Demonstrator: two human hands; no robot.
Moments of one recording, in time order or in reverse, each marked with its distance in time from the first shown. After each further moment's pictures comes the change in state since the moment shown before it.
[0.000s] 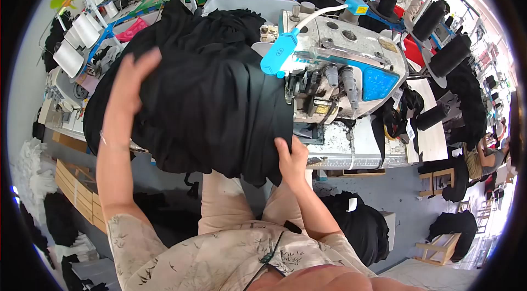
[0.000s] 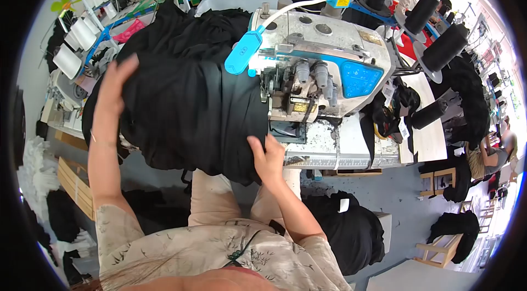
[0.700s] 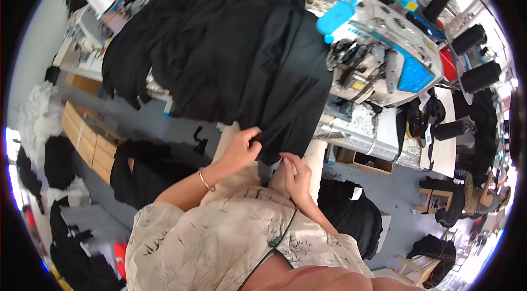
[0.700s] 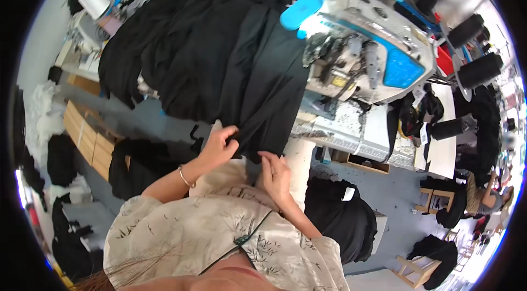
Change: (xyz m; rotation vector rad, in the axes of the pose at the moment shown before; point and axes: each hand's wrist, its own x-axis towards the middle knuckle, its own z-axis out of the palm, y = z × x) left_hand -0.183 -0.185 0.081 0.418 -0.239 -0.278; right_hand -0.127 0.010 -0.025 -0.149 -0.344 0.109
